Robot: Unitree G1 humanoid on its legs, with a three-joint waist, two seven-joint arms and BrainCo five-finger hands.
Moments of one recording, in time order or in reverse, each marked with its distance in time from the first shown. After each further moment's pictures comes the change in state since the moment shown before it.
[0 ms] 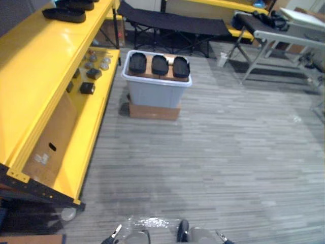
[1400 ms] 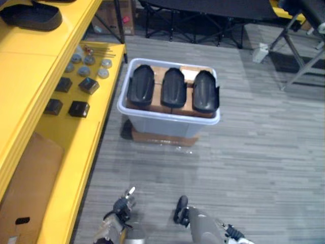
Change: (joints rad) left arm -0.140 -0.085 -0.045 -0.143 0.079 -0.119 -0.017; right arm -0.072 -0.047 0.057 -0.040 -0.227 -0.063 0.015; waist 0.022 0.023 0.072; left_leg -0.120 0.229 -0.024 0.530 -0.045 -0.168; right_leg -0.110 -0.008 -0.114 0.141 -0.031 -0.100
